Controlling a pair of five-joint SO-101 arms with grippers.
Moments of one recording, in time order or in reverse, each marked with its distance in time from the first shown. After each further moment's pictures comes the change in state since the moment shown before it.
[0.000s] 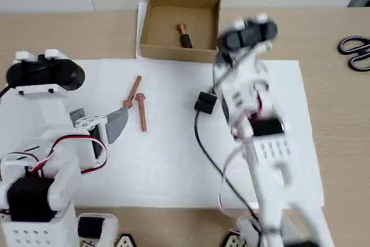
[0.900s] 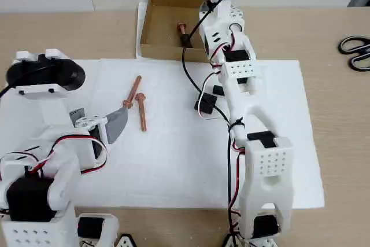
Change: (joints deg) left arm 0.0 0.0 0.0 0.0 0.0; right arm 0.9 63.6 -60.0 -10.5 0.0
